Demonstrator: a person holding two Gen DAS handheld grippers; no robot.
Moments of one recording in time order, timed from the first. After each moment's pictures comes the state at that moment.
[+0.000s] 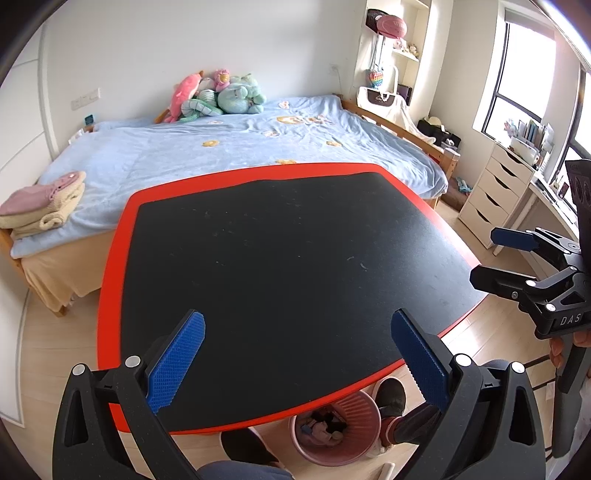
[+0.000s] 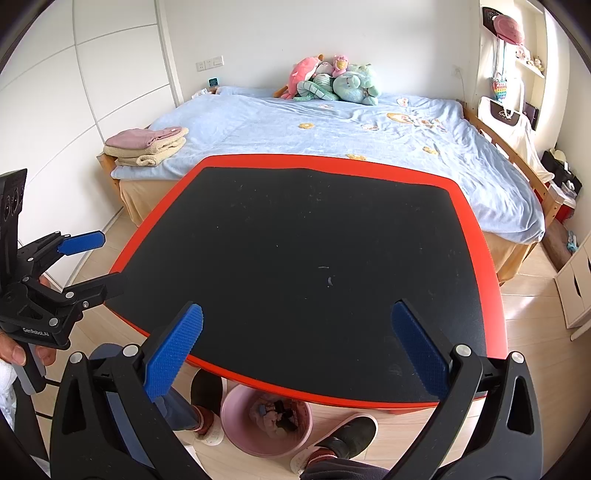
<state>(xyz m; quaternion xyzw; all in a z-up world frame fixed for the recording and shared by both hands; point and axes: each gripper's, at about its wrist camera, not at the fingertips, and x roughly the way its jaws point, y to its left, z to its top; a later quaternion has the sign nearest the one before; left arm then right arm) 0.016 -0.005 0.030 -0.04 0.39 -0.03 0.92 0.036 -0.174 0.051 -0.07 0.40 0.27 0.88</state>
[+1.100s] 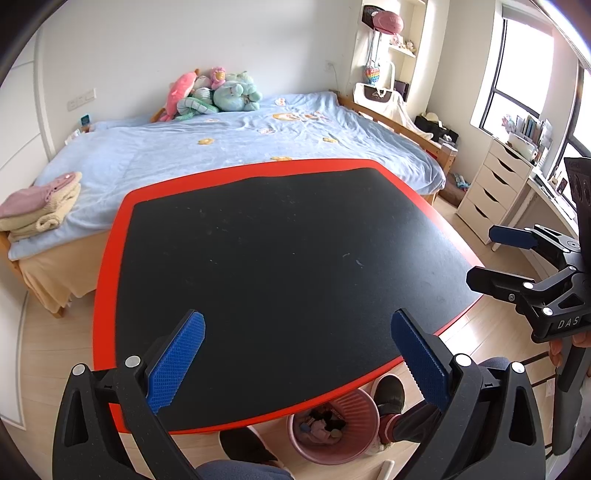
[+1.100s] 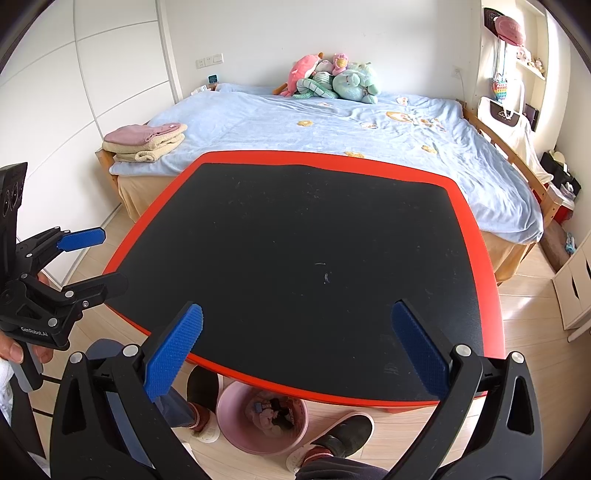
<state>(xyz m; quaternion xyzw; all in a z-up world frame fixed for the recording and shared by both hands) 0.018 -0.010 0.027 -0.04 0.40 -0.03 0.92 0.037 -0.177 0.049 -0.08 0.40 0.27 0.88</state>
